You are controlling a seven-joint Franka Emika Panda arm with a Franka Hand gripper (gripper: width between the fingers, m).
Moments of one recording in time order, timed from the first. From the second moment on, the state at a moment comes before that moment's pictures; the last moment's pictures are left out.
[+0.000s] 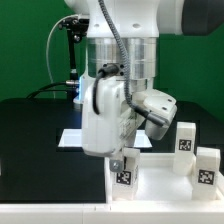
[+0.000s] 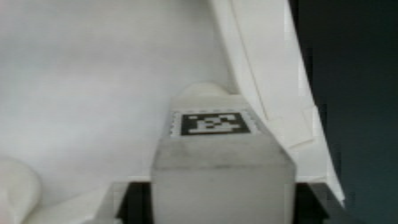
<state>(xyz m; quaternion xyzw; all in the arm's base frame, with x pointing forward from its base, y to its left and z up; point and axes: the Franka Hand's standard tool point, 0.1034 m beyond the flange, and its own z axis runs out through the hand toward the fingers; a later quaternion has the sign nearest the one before) 0.635 -0.011 0.074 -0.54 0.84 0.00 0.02</state>
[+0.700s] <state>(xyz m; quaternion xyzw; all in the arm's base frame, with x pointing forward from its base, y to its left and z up) 0.635 0.006 0.085 -0.53 0.85 0.00 0.03</state>
